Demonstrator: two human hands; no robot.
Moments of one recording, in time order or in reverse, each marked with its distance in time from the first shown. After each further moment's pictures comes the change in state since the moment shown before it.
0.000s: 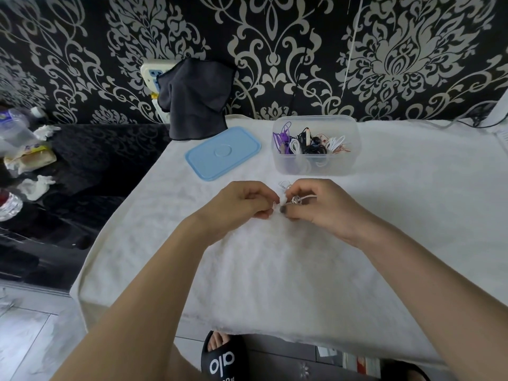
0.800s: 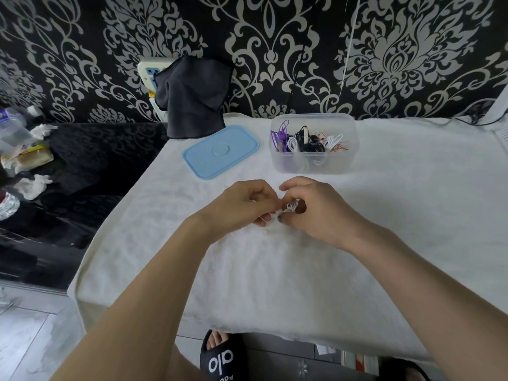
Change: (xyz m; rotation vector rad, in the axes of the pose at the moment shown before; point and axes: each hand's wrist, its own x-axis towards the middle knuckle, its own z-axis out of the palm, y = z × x) left_hand -0.003 0.008 0.008 0.117 -0.024 -0.007; right_hand 0.005 0.011 0.007 -0.532 0.027 -0.197
